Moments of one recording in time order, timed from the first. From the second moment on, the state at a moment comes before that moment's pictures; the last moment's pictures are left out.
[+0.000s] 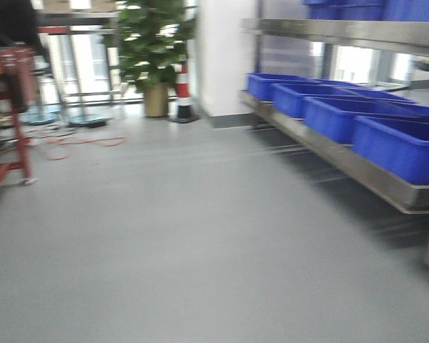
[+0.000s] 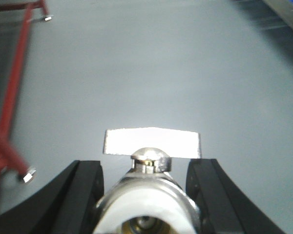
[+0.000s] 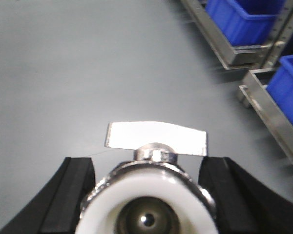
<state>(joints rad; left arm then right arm) 0.04 0.65 -0.79 -0.09 0.76 0.12 0.04 0.84 -0.90 0.08 0.68 -0.03</state>
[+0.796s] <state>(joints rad) 0.04 0.65 -0.79 -0.09 0.76 0.12 0.04 0.84 -0.90 0.08 0.68 -0.03</state>
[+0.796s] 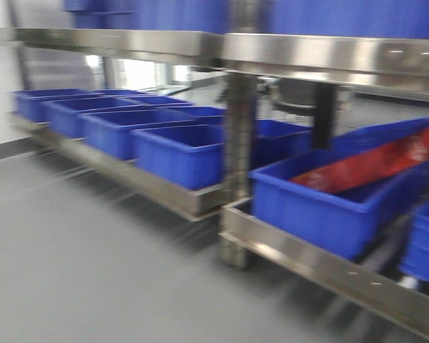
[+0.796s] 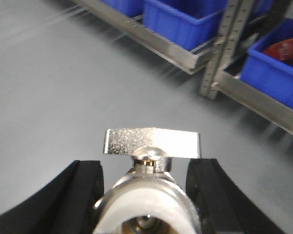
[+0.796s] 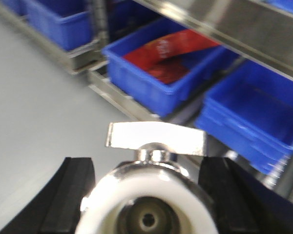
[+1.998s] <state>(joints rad) 0.04 0.65 -0.79 -0.09 0.76 0.12 0.04 0.84 -0.90 0.08 0.68 -0.03</state>
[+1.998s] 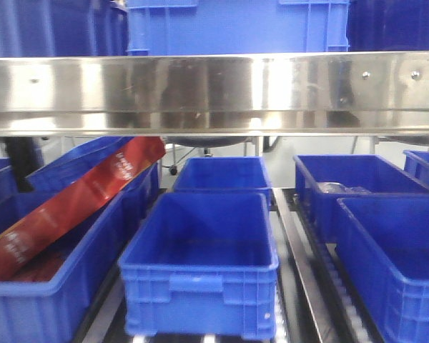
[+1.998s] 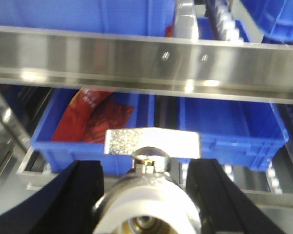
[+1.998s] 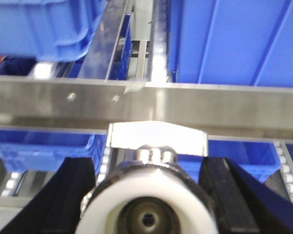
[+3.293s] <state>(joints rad) 0.04 0.65 -0.79 -0.09 0.76 0.12 0.04 0.84 -0.90 0.08 0.68 -0.03</state>
